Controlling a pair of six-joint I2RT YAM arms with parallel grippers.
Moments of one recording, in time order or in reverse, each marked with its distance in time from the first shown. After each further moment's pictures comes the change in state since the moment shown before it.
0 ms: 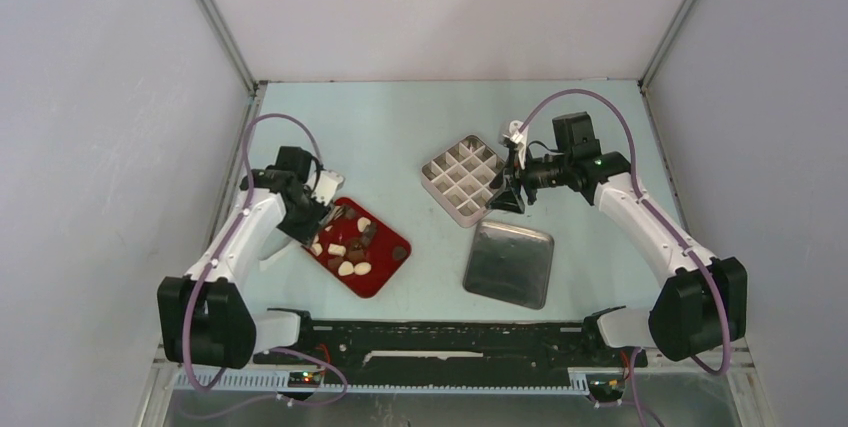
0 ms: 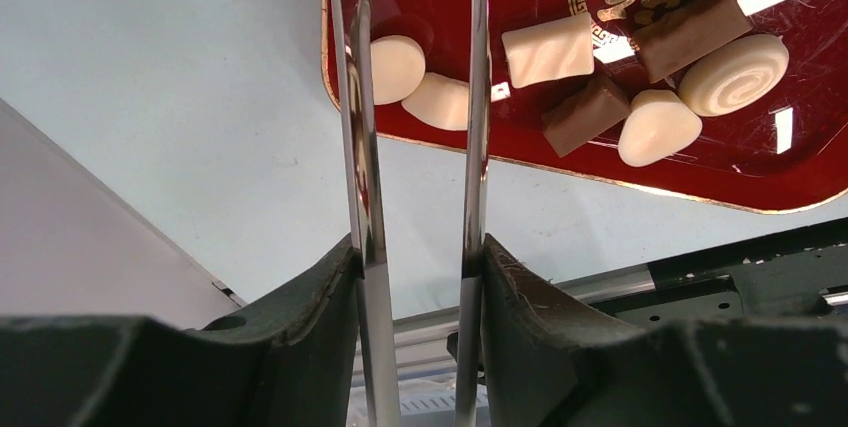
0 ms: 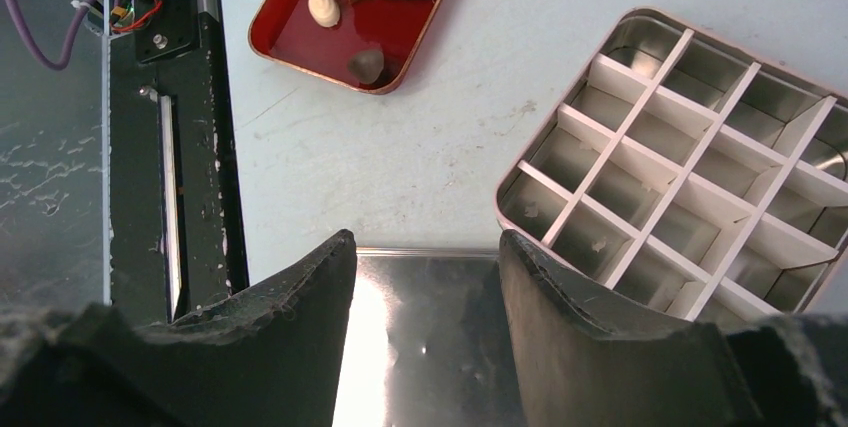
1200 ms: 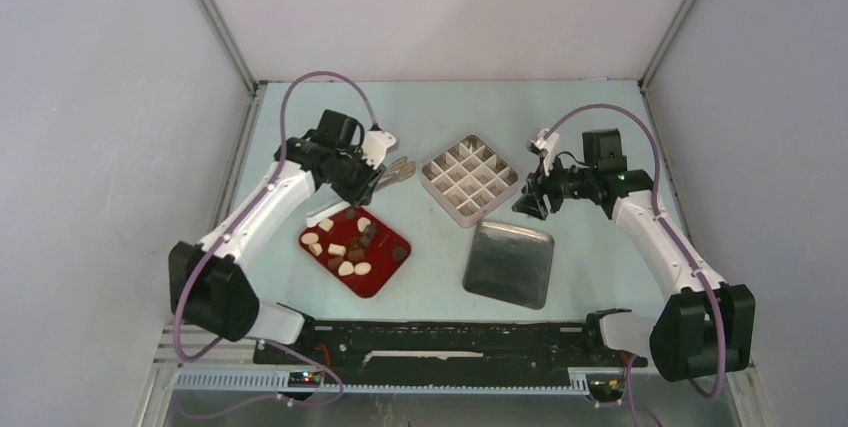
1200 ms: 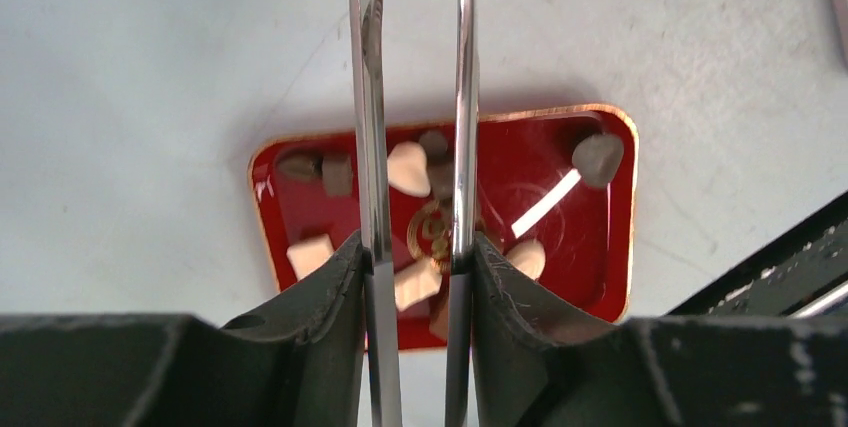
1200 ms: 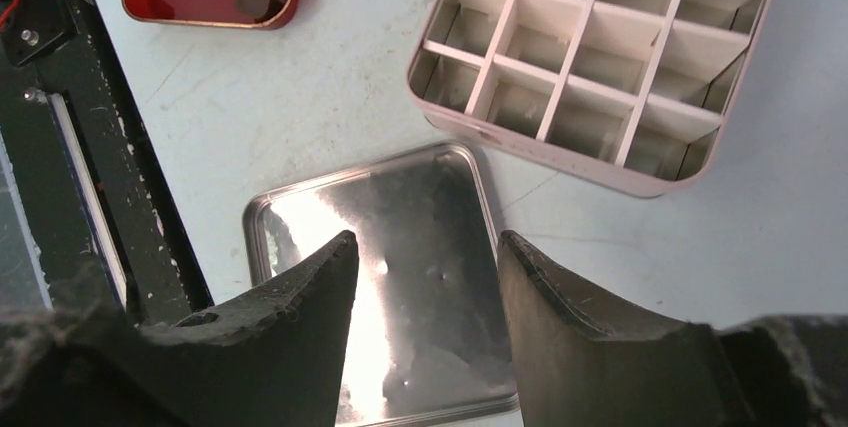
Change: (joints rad) left arm -0.269 0.137 0.271 0.119 0.229 -0.053; right arm -0.146 -0.099 -0.121 -0.016 0.124 0.015
